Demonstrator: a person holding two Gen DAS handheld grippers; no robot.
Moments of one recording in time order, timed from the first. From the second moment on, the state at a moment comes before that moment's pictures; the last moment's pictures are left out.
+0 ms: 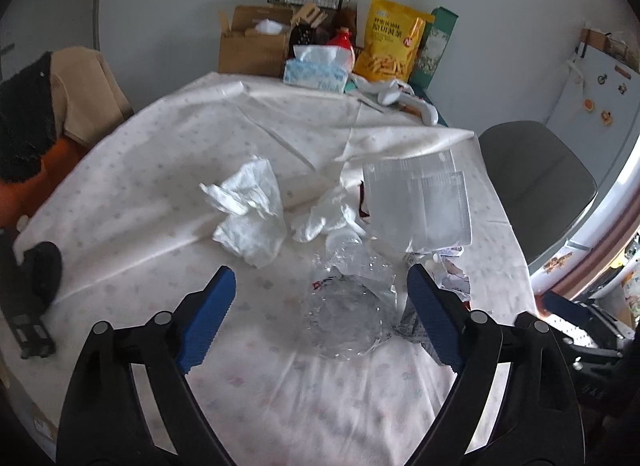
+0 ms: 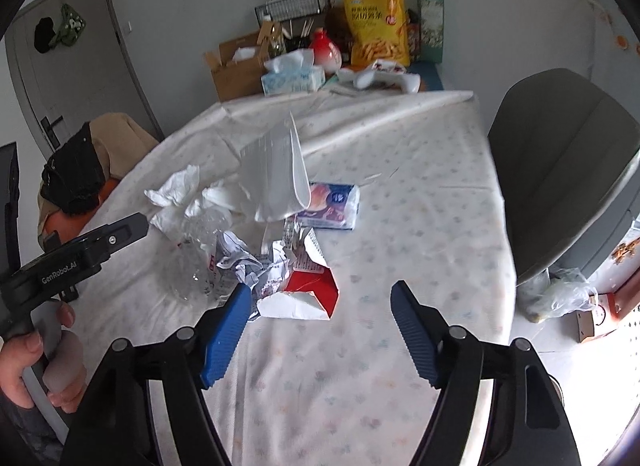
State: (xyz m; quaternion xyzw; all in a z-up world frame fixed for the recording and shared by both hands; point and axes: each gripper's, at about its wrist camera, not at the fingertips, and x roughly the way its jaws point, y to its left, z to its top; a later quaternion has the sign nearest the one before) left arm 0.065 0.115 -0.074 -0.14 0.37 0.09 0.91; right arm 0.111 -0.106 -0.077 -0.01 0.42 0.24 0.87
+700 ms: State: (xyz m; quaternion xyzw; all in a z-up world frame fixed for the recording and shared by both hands) left arm 0.106 0.115 -0.139 -0.20 0.43 0.07 0.88; right arm 0.143 -0.078 -0.135 0.01 0.49 0.25 0.83
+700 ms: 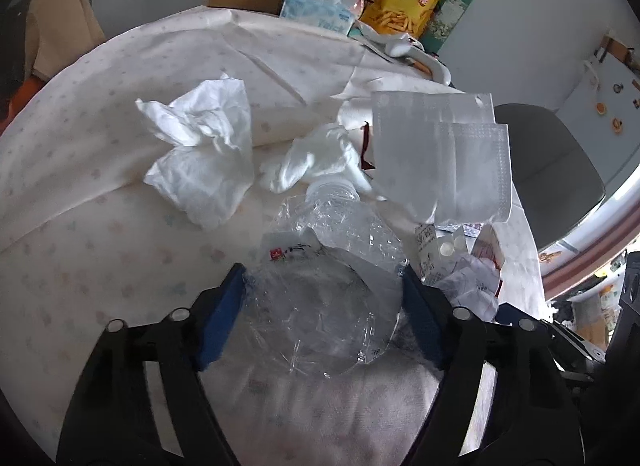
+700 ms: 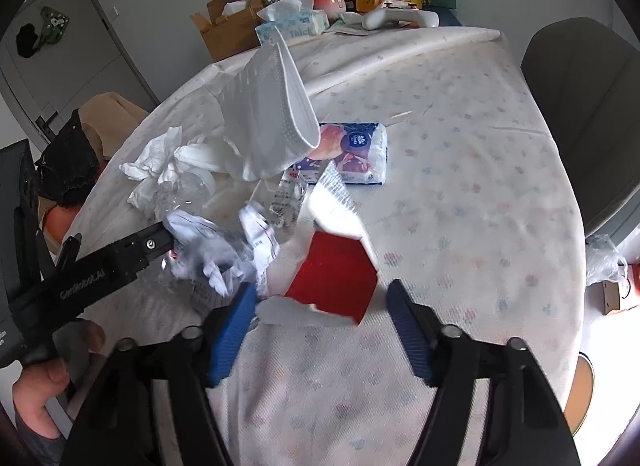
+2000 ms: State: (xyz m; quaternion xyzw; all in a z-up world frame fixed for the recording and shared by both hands) left arm 0.052 0.118 -0.071 -0.15 0.35 0.12 0.92; right arm 0.161 -0.078 -0.138 0.01 0.48 0.23 0.85
